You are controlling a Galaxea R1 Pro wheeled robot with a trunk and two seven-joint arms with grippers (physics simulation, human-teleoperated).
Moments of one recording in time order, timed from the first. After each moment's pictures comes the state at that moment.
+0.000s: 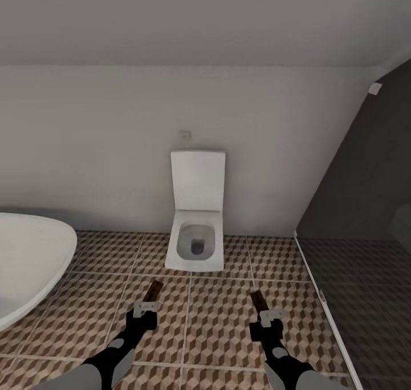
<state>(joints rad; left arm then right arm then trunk) -0.63 0.00 -0.25 -0.12 0.28 -0.39 -0.08 -0.62 0.09 -0.08 -0.07 0.23 -0.37 -0.18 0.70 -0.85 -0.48</state>
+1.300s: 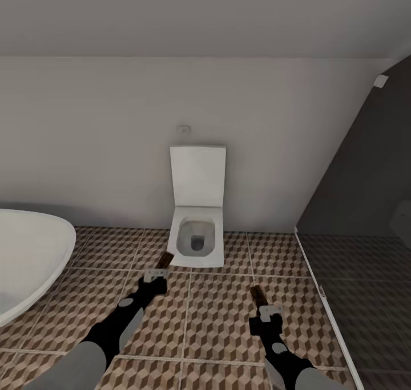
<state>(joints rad) -0.64 0.01 -0.24 -0.51 0.27 -0.07 -0.08 -0.62 0.09 -0.08 -0.11 0.24 -0.37 -0.18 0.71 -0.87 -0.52</state>
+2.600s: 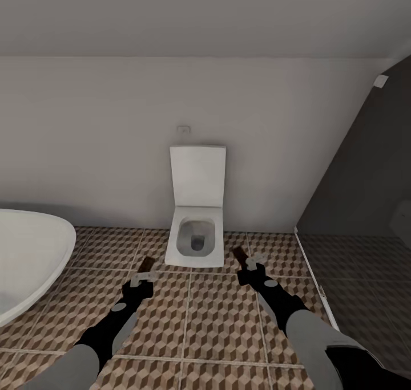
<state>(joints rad) -0.63 0.04 -0.24 -0.47 0.28 -0.10 0.10 -0.82 0.09 -0.03 -0.27 0.25 -0.07 0.10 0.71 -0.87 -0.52</state>
